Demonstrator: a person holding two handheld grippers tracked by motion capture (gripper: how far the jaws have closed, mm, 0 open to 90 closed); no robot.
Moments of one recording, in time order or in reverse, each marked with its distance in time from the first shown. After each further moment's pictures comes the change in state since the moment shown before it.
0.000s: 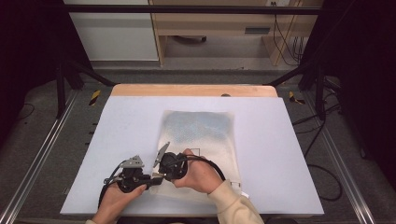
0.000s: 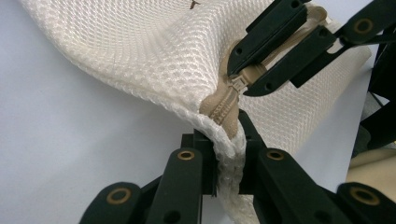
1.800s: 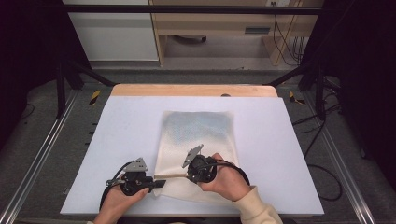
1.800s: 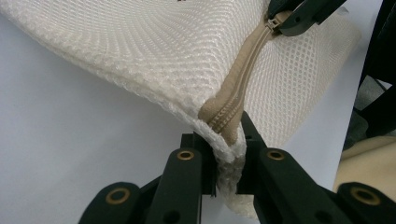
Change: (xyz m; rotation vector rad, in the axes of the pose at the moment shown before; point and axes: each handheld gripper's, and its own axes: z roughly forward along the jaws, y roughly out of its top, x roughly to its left) left arm -0.013 0.002 0.003 0.017 0.000 0.070; right arm -0.005 -0.069 -0.035 -0.028 -0.056 0.122
